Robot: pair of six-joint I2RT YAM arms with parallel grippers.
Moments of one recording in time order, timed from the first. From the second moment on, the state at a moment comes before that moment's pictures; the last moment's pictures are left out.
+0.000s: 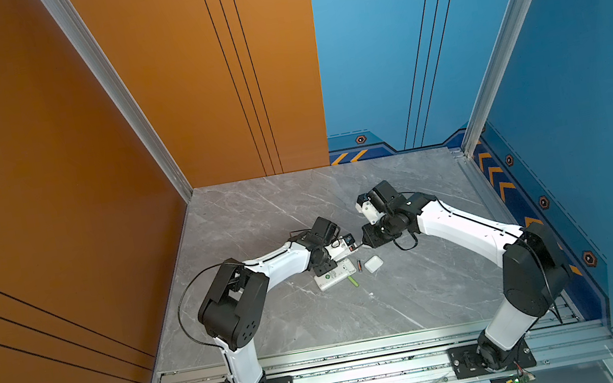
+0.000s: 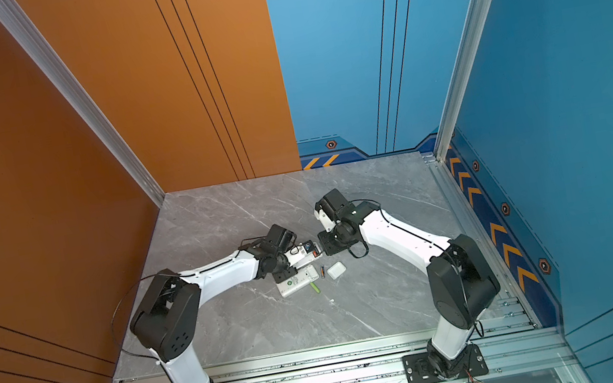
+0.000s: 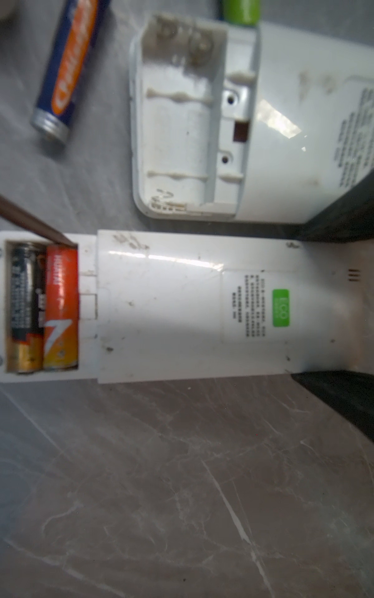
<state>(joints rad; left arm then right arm) -0.64 1.83 1.13 -0.42 -0.14 0.63 0.56 1.67 1.32 -0.73 -0.17 0.23</state>
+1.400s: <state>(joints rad) -0.58 1.88 1.25 -0.48 -0.02 0.60 0.89 1.50 0.54 0.39 0.47 0.37</state>
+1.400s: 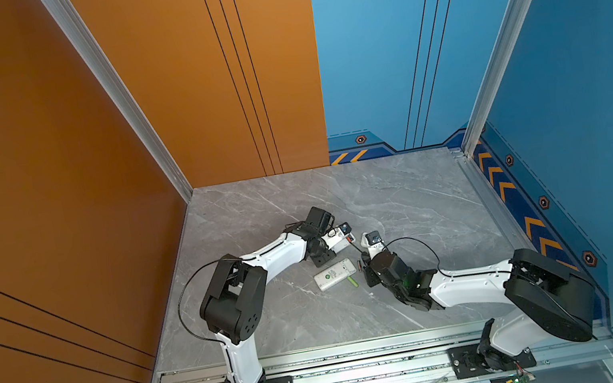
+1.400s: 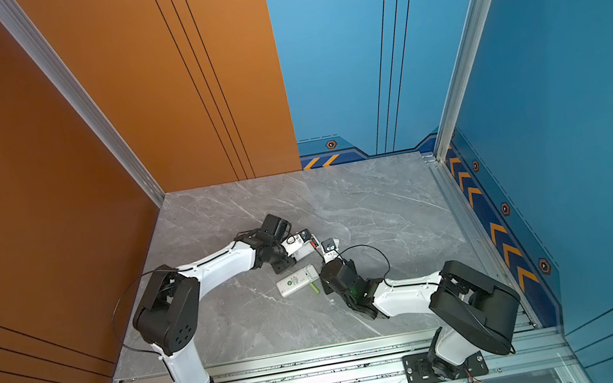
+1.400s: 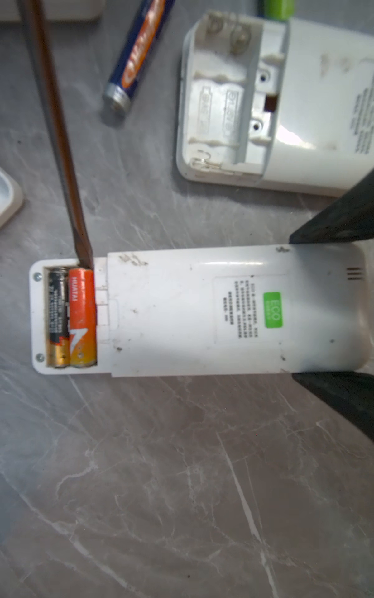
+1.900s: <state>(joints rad) -0.56 1.91 1.31 -0.53 0.02 0.59 0.89 1.57 0.49 0.59 0.49 0.34</state>
